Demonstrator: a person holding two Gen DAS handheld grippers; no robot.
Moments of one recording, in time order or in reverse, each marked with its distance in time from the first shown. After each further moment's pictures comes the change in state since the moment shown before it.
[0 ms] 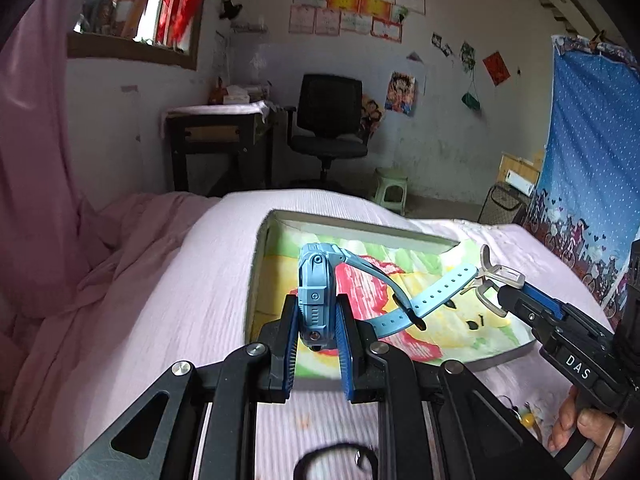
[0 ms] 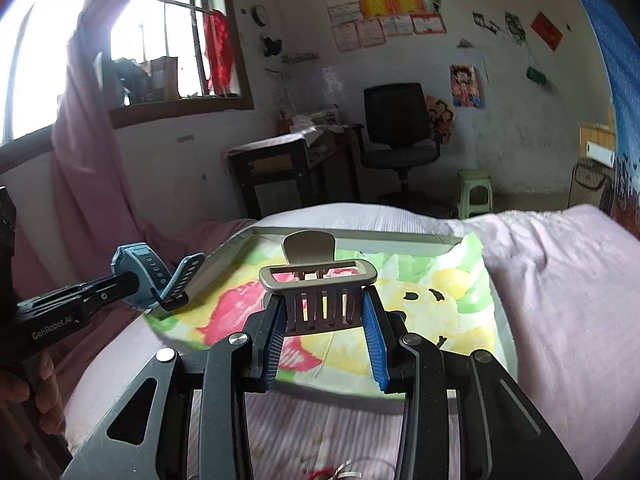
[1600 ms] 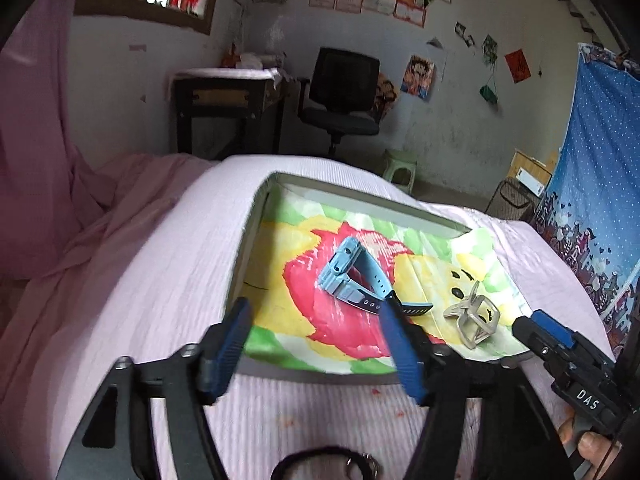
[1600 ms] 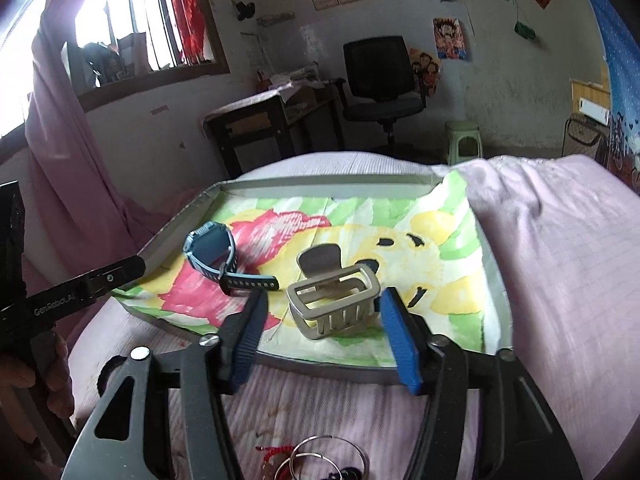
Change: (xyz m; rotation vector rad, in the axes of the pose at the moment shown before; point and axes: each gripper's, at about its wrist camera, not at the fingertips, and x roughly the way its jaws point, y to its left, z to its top) left arm 0.017 0.000 -0.014 -0.092 0.057 0.013; right arm 0.017 -0.031 -0.030 0.049 0.132 -0.022
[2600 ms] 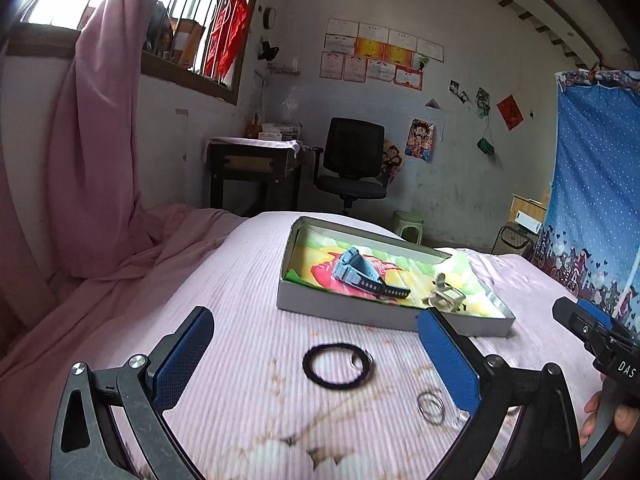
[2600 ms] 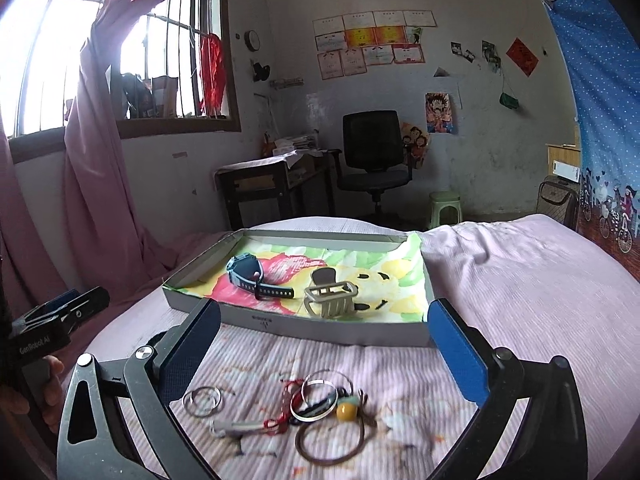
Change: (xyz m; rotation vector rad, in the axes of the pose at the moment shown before) left arm -0.122 0.003 -0.080 0.010 -0.267 0.052; right arm -0.137 0.016 -0.037 -0.068 -0.245 -0.057
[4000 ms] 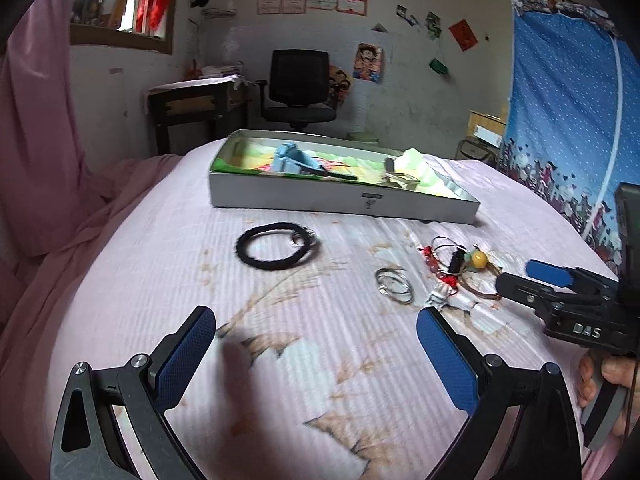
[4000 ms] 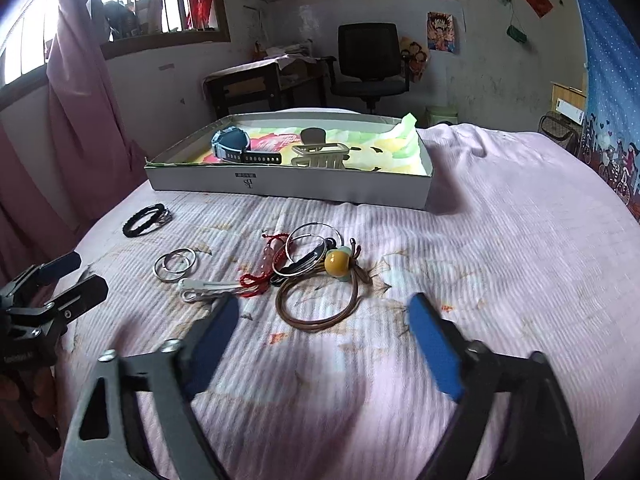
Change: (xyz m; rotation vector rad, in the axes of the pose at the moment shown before) left arm 0.011 -0.030 -0.056 0.161 0.268 -0.148; right arm 0.010 -0.007 -0.061 -0.014 0.351 -0.033
